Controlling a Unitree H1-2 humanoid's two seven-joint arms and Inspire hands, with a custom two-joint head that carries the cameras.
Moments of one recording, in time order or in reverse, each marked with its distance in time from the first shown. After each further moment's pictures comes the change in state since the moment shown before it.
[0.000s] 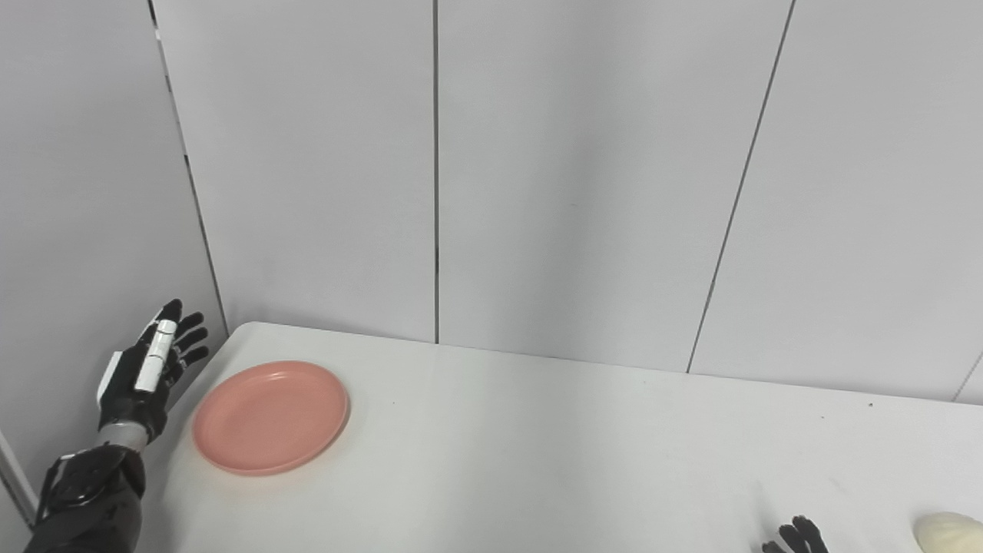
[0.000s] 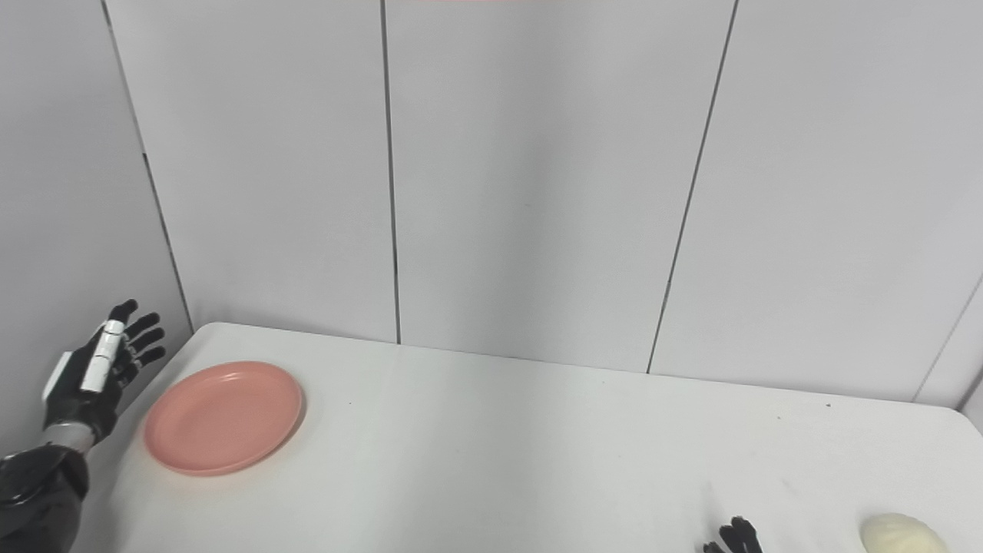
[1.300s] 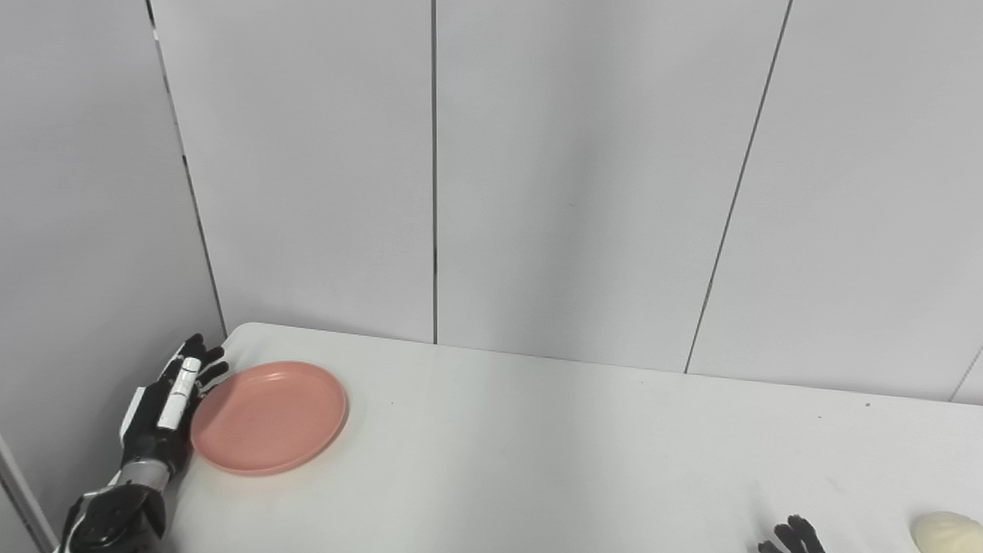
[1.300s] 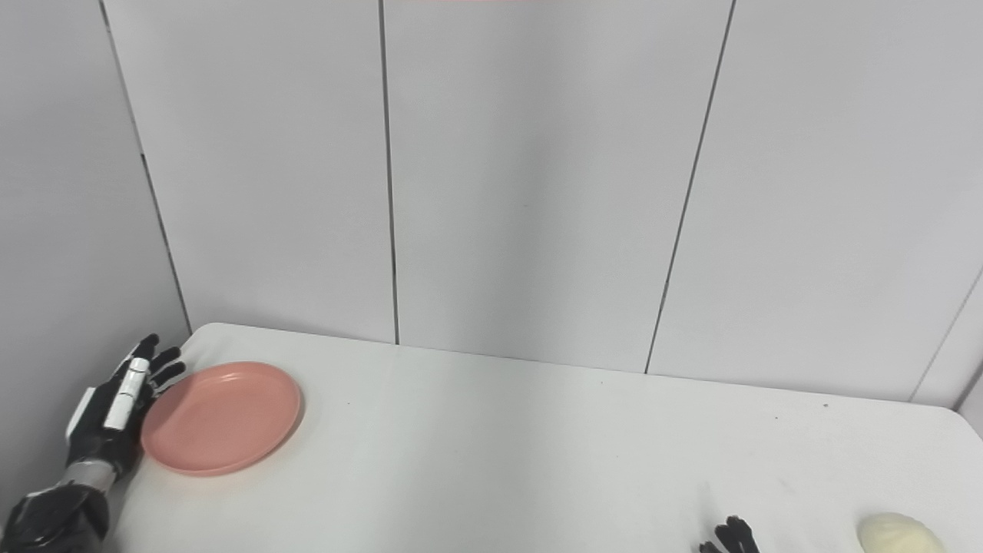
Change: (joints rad) left arm 0.077 -0.085 0.000 -0.059 0.014 -0.023 0.001; right arm 0.000 -0.002 -0.003 0.002 -0.001 0.000 -0.001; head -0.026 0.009
